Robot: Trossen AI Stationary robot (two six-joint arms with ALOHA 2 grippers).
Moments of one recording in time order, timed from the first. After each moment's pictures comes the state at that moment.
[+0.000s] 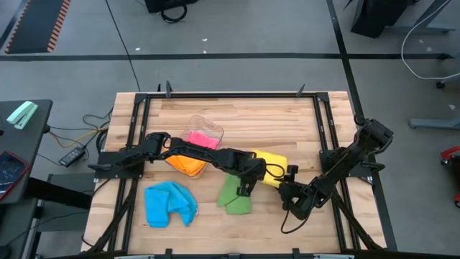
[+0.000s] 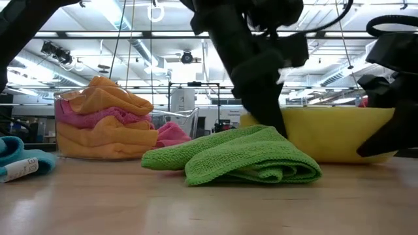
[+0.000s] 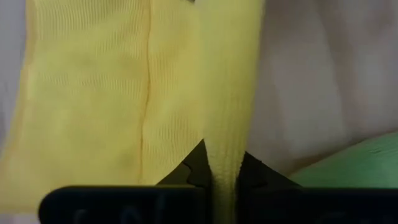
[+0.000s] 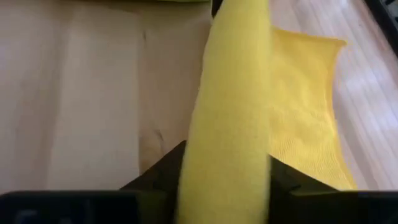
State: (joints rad) left arm -0.13 2.28 1.83 -0.60 -0.04 0.09; right arm 0.77 1.62 0.58 -0.24 0.83 0.63
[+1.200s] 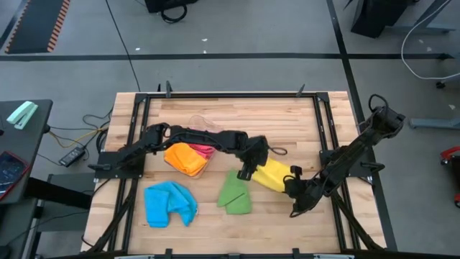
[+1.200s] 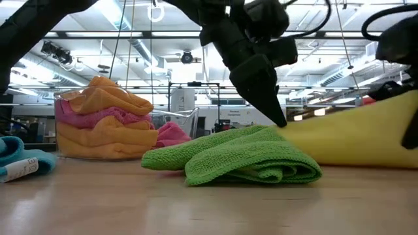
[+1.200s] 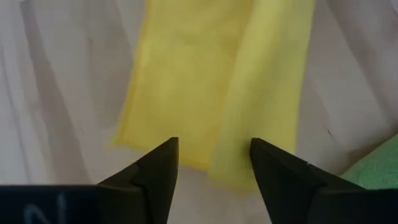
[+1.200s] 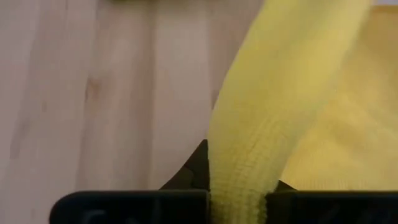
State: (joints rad) left arm 0.01 2.27 1.87 -0.59 0.10 0.34; right arm 0.74 1.34 0.49 -0.25 0.45 0.69
